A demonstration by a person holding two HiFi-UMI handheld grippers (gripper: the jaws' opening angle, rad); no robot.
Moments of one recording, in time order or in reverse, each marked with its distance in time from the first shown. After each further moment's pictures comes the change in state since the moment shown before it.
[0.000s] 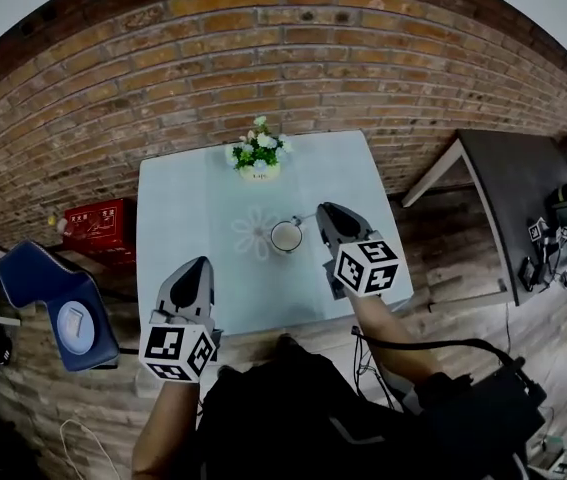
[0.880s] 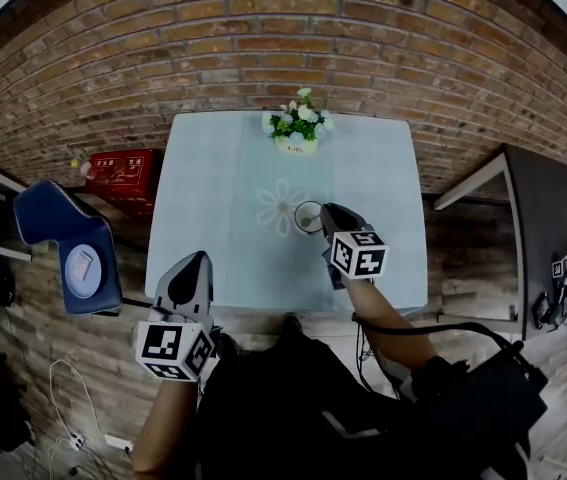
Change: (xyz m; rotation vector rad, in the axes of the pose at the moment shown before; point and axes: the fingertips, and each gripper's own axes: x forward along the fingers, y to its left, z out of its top) left arm -0.045 0.009 -0.024 -0.026 0.037 0.209; right arm 0.059 -0.006 -0.109 0.024 0.228 0.068
